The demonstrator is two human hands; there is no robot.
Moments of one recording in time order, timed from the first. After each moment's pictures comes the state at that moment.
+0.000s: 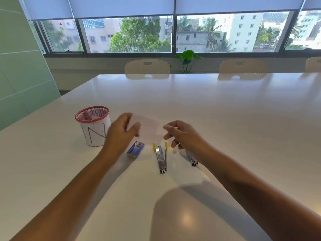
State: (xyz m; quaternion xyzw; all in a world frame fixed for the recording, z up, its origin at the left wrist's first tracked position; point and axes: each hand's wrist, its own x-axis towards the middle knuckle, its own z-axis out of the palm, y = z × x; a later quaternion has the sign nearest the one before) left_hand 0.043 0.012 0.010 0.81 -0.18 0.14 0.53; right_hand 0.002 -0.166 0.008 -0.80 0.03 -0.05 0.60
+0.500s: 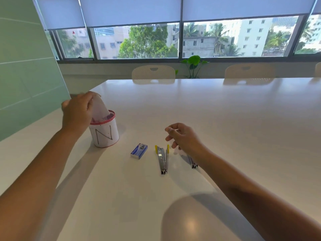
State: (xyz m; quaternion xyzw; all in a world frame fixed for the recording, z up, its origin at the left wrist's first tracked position) left_hand 0.112 0.108 0.052 0.90 -0.12 0.39 0.17; right_hand 0.003 -0.165 0.007 -0.80 0.02 -0.09 0.59
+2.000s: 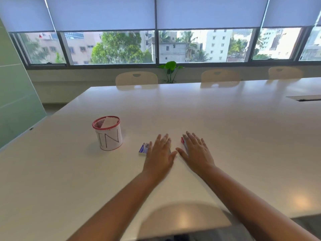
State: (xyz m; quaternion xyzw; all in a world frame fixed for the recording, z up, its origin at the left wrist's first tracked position) left_hand -0.004 -0.022 -0.040 0.91 -0.34 0.11 0.20; right_hand -0.046 -0.169 -0.045 -0.98 0.10 -0.18 0.09
